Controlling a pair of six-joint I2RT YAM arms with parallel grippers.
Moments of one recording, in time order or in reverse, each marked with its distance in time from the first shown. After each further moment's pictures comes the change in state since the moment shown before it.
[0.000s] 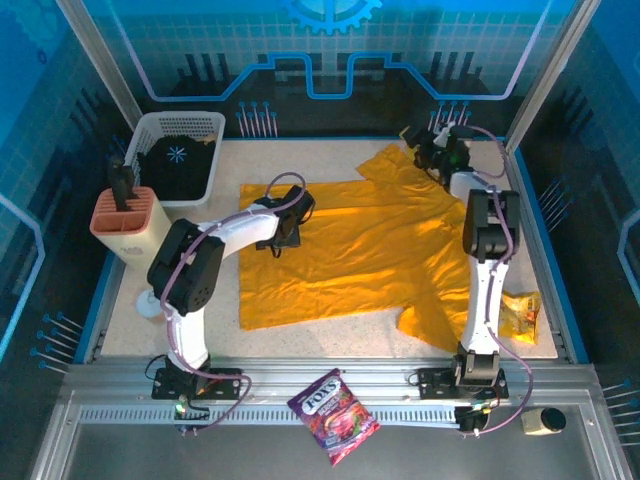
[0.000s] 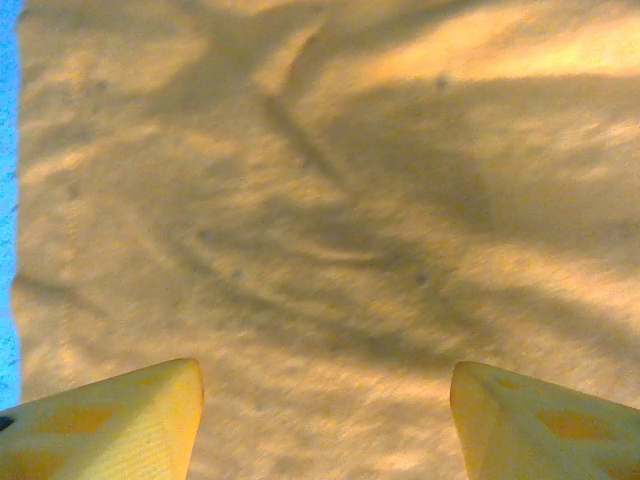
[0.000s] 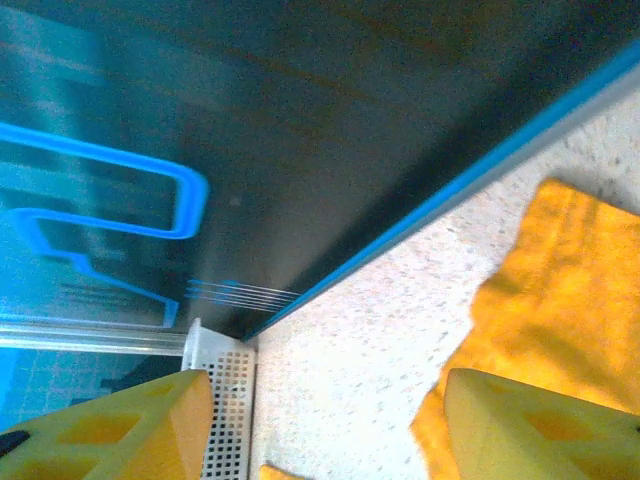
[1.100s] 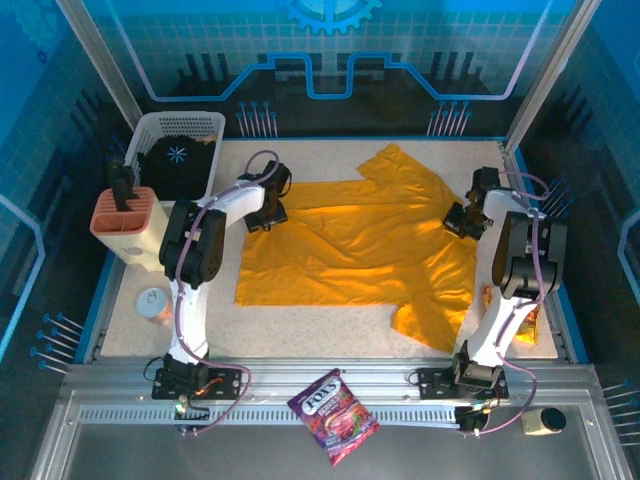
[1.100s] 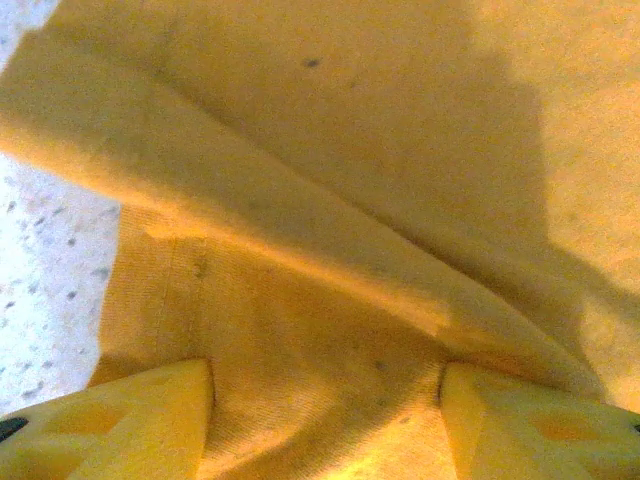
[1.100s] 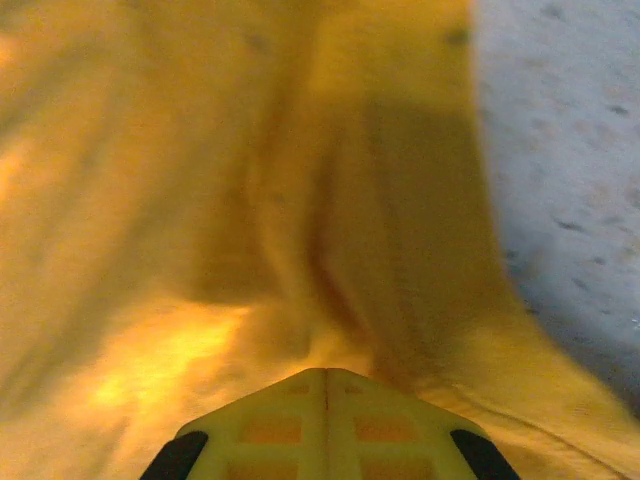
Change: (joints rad) left arm 0.204 0.232 0.257 -0.032 0.139 -0.041; right arm -0.124 -0.426 -0.469 -0.970 0.519 -0.631
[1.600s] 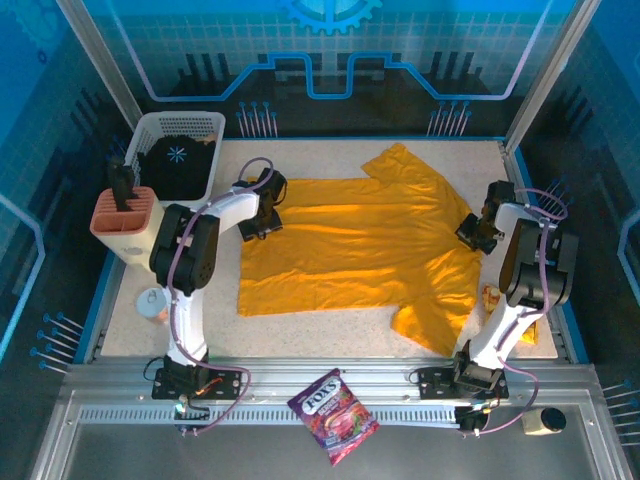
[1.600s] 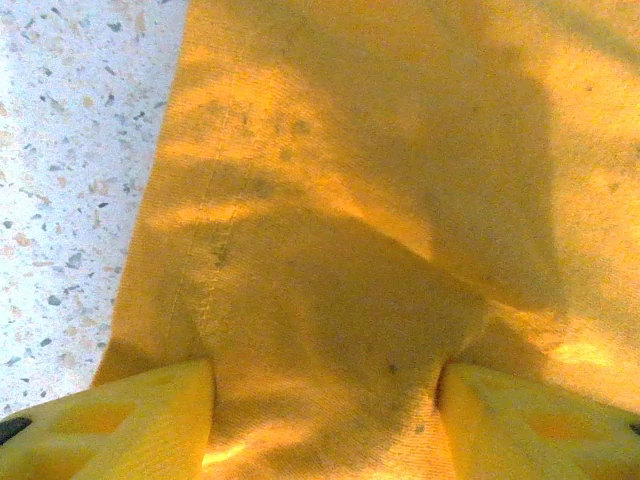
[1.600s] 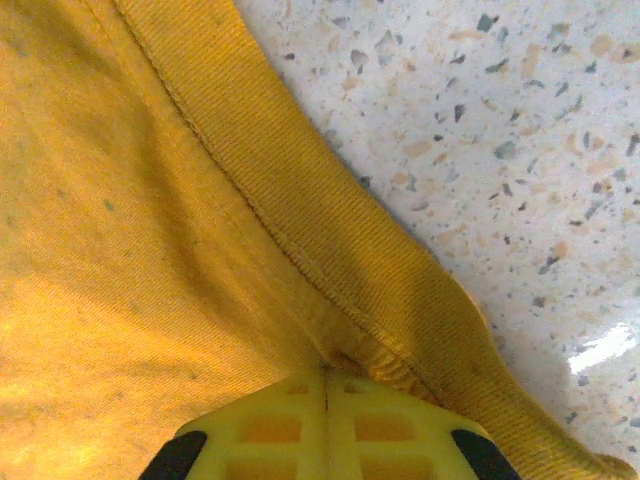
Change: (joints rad) left arm 0.003 -0.088 -0.124 0.016 -0.002 -0.025; right arm -0.084 -0.079 -0.142 0.076 0.024 0.069
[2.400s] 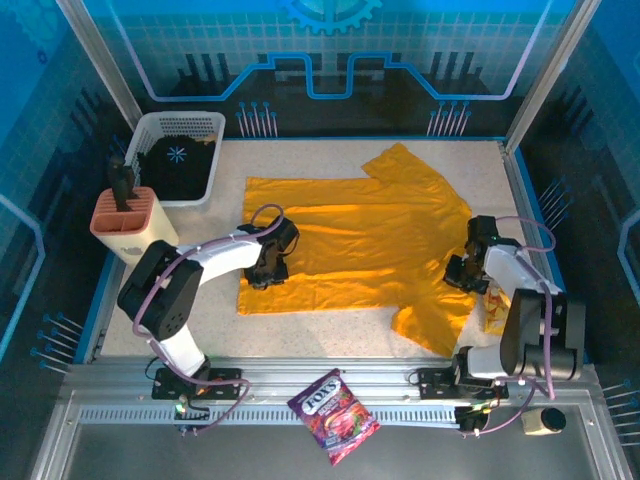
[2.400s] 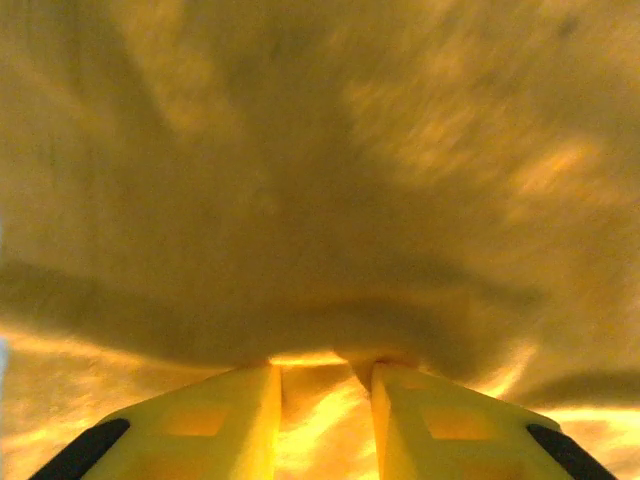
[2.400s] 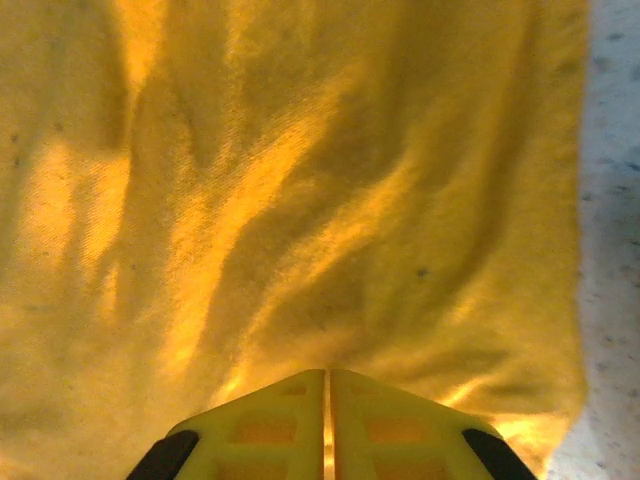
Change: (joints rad) left arm -0.235 -0.342 -0.449 -0.013 0.114 -0.056; right arm 0.152 -0.446 -0.386 -0.186 0.089 -0.080
